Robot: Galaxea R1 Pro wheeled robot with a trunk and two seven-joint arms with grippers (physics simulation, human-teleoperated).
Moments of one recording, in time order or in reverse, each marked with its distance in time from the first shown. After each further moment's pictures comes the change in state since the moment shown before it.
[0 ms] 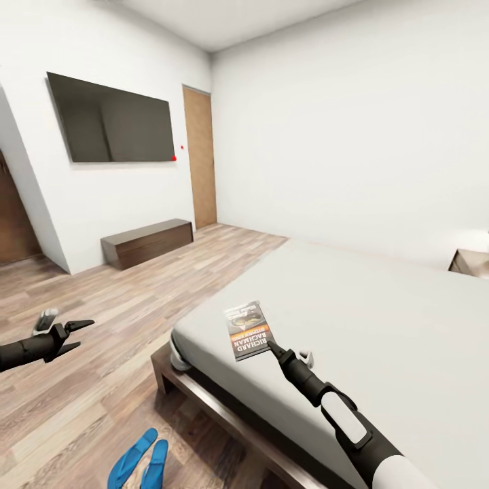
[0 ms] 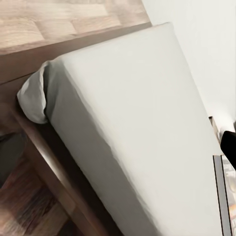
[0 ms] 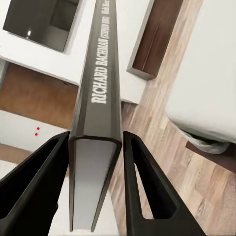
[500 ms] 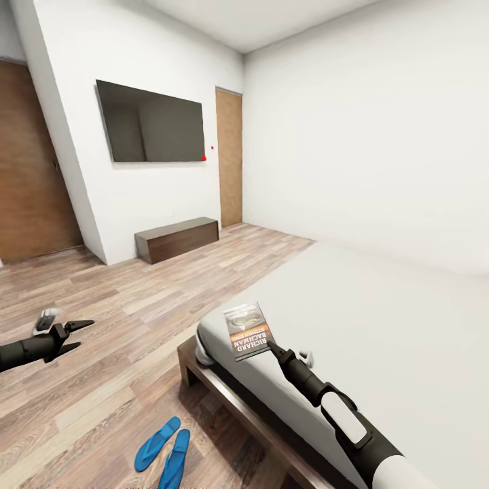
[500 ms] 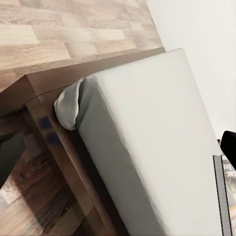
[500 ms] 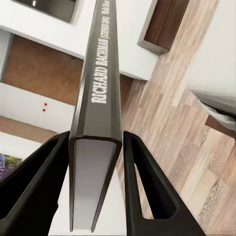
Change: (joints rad) left arm 0.000 0.000 0.000 0.000 0.000 0.000 0.000; right arm 0.000 0.000 0.001 0.000 0.000 0.000 0.000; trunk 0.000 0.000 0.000
